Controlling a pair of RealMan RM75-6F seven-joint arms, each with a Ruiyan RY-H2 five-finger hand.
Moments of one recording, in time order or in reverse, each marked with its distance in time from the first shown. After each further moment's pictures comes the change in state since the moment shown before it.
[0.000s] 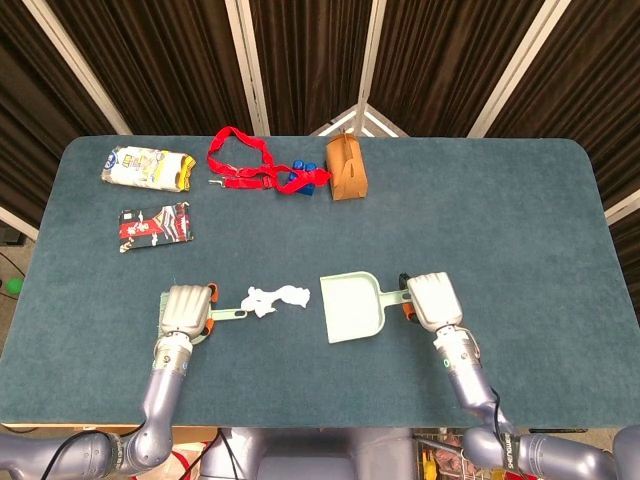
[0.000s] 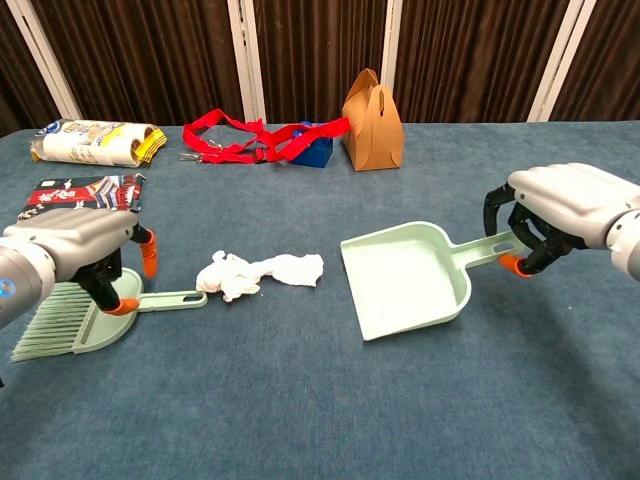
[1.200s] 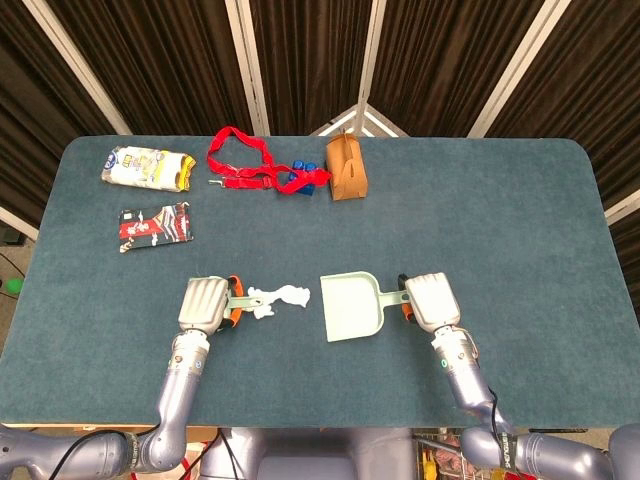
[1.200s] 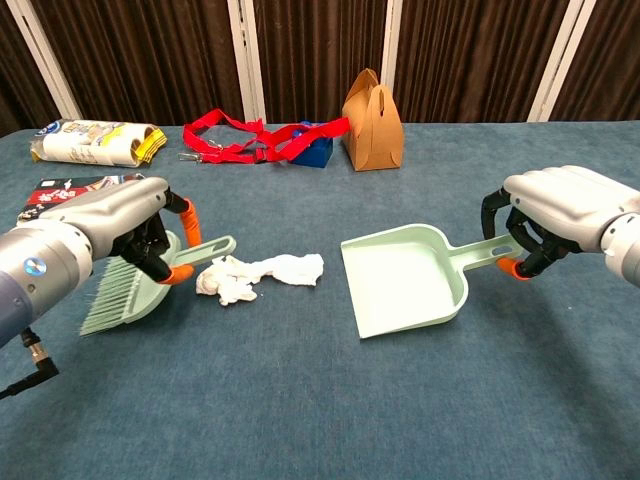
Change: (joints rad) left arm -0.023 -0.062 -0.019 0.000 0.134 0.039 -0.284; right arm 0.008 -0.014 -0.002 0.008 0.012 0.005 -0.049
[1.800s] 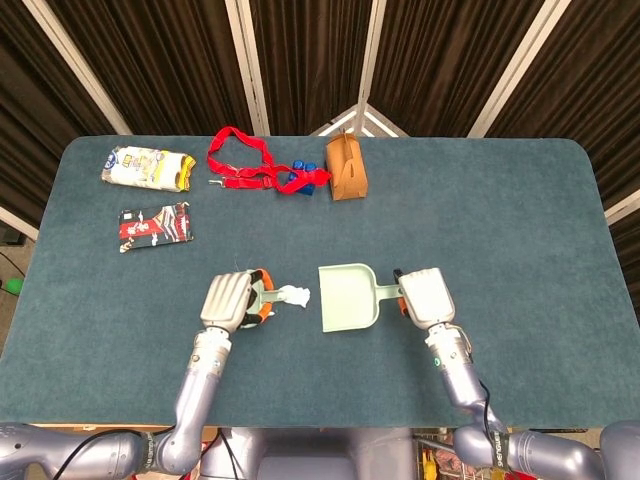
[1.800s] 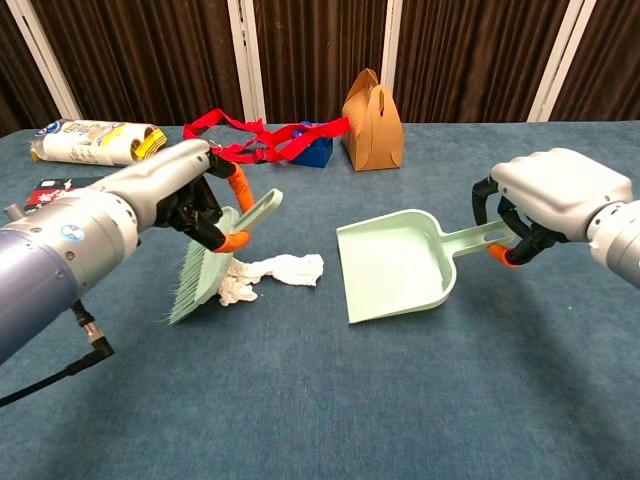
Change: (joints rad) left arm -0.040 -0.060 -0.060 -0.048 0.050 0.003 -0.076; right arm 0.017 -0.025 0.008 -0.007 -0.016 0.048 -0.105
